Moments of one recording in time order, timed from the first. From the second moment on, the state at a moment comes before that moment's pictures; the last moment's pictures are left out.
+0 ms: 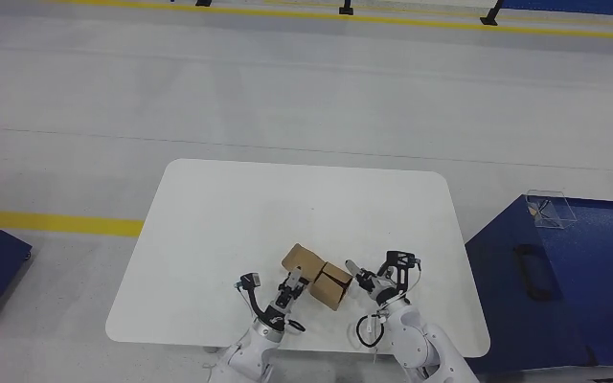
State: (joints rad) left arm 1.19 -1.60 -1.08 -0.79 0.00 -1.00 -0.05; right arm -1.46 -1.31 1.30 -1.49 -0.79 -0.01 0.10
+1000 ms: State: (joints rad) left arm 1.23 -1.58 -1.12 -0.93 0.08 -1.01 -0.05; right arm -1.49 -1.31 1.30 -1.51 -0.79 -0.02 0.08
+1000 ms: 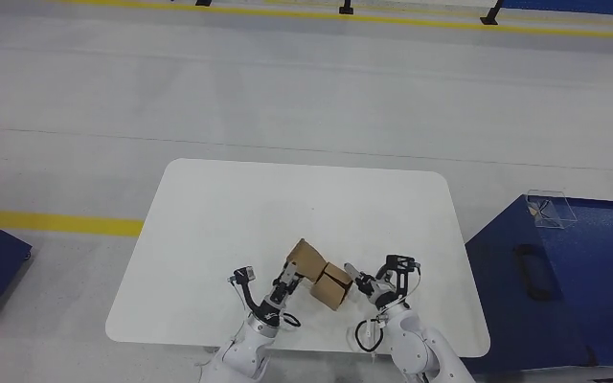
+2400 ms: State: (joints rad) left arm 1.30 -1.55 -1.09 -1.08 -0.05 -0.91 -0.14; right arm -1.57 -1.28 1.38 -1.58 -0.94 -0.09 0.25
